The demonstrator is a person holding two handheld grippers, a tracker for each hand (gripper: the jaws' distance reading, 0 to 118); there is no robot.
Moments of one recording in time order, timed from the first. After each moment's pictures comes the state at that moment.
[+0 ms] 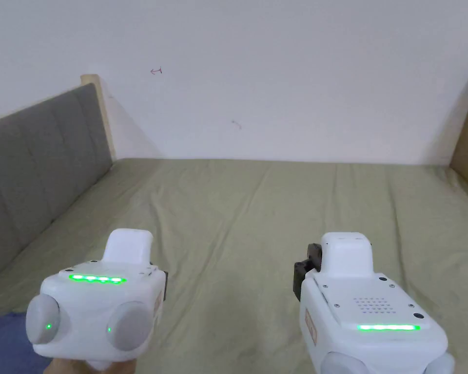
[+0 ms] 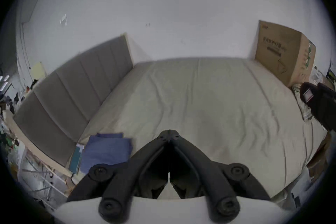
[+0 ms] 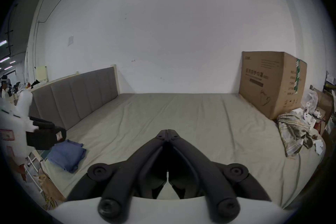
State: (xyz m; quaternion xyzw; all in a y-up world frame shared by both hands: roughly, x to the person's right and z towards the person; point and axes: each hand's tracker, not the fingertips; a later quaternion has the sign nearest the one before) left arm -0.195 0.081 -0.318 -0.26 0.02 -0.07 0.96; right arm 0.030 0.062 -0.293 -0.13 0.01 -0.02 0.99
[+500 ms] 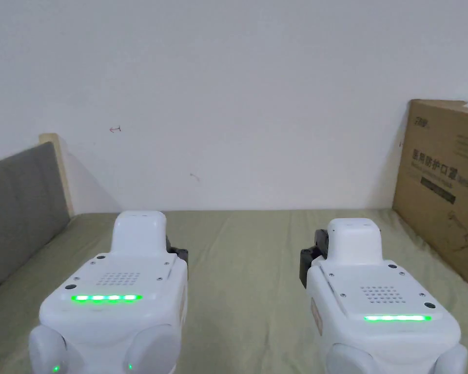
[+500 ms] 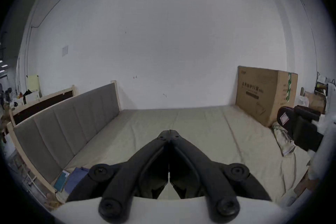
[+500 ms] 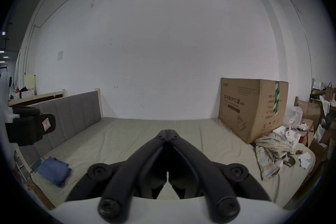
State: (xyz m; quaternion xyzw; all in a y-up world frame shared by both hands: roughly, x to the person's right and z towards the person) left arm -0.106 0.163 -0.279 -0.08 -0.02 -0.03 1.00; right arm 0.094 0.136 -0.272 -0.03 -0.05 -0.01 1.00
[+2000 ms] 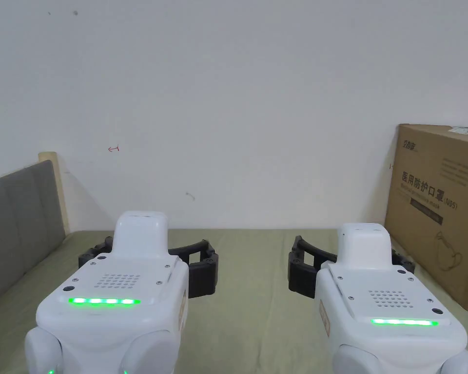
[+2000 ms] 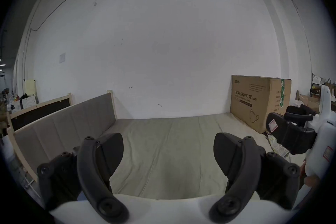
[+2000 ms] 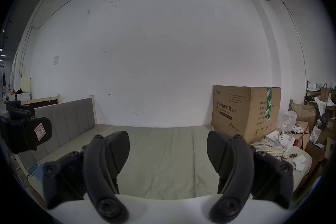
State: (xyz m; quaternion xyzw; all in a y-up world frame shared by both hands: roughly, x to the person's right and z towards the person) left arm -0.100 0.181 -0.260 -0.05 -0.04 -0.03 1.00; right arm 0.111 0.149 -0.260 -0.01 -0.07 -0.01 1.00
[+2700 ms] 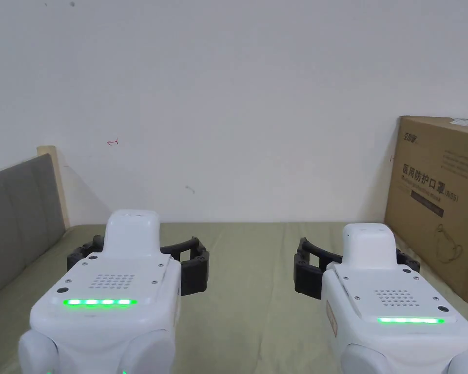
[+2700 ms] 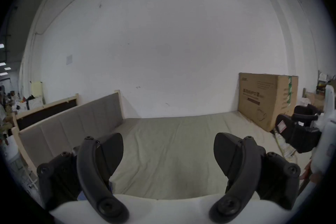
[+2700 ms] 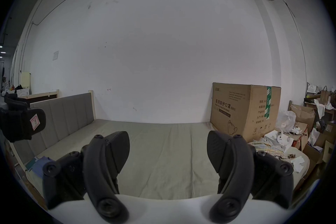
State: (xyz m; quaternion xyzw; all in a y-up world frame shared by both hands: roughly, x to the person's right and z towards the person) left arm -0.107 0.175 -0.261 -0.06 -0.03 -0.03 1.00; right arm 0.116 0.141 -0.260 -0.02 -0.07 0.01 1.00
